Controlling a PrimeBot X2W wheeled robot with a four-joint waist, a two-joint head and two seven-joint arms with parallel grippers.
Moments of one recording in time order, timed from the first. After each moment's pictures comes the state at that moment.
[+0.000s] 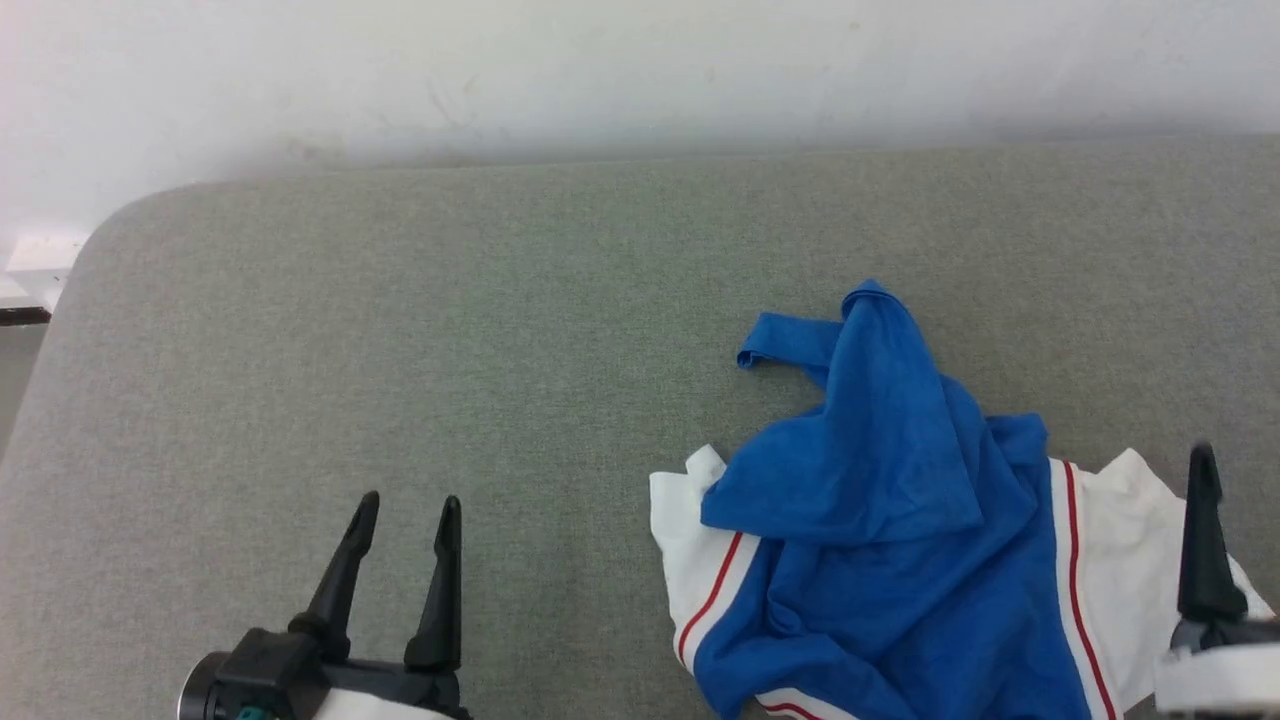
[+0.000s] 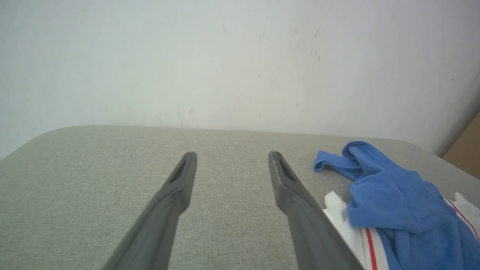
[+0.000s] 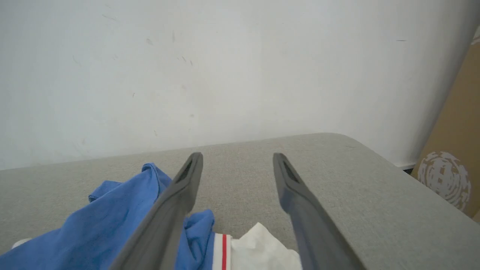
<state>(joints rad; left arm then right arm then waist) 0.14 0.05 -0.04 -0.09 -0.16 -0.12 -0.26 0.12 -0.05 -0.26 -0.16 0.17 0.13 -0.15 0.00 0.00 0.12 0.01</state>
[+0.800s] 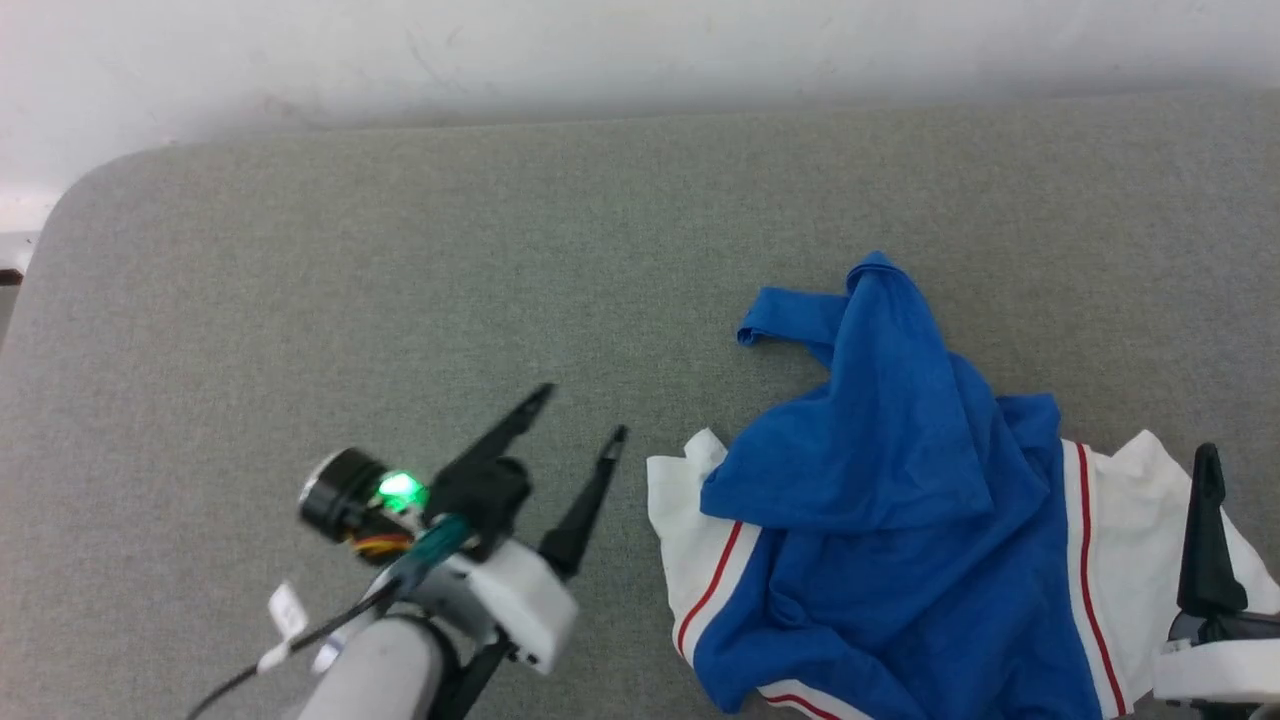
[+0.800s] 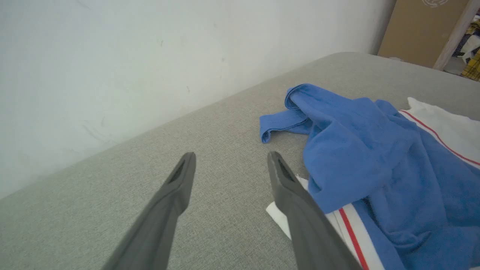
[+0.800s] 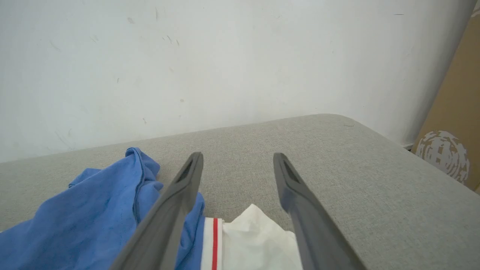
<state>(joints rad) -0.15 0.23 -0.33 -0.06 -0.08 -0.12 0.01 0.11 -0.05 -0.28 -0.05 0.20 0.13 -0.26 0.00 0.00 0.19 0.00</state>
